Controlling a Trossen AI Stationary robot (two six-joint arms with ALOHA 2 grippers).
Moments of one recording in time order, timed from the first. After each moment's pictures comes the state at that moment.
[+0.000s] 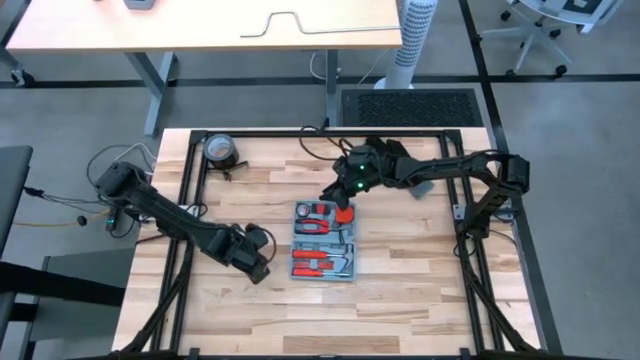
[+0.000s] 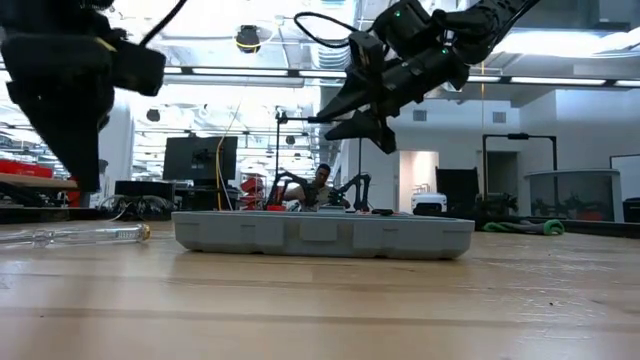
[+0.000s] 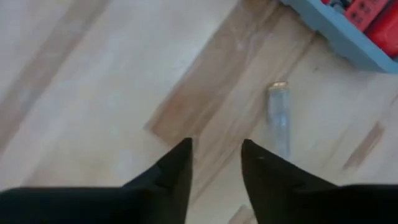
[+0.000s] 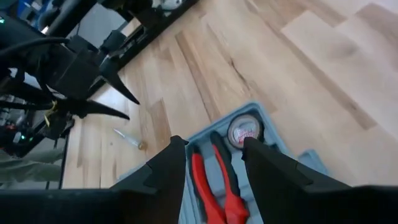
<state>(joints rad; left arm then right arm) -0.47 1.42 0.80 -0.72 -0.27 -1.09 -0.27 1.66 0.99 0.12 -0.32 0.49</state>
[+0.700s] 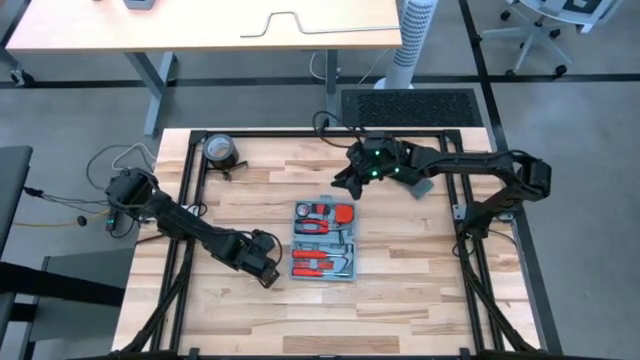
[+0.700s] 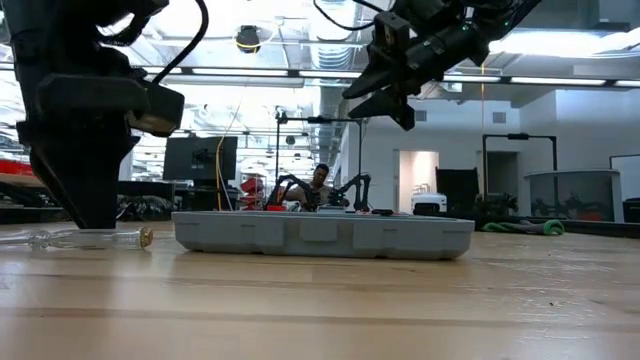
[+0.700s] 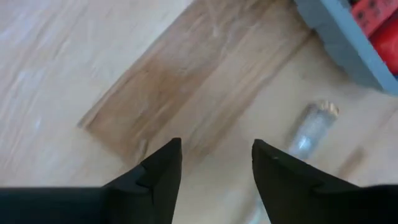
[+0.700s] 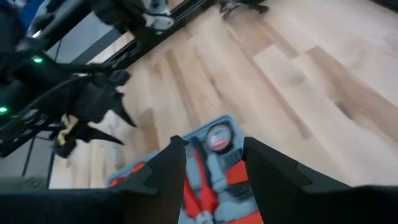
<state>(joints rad) -0.46 1.56 0.80 -0.54 -0.19 -1.21 -0.34 1.50 0.99 -0.05 -0.31 0.38</state>
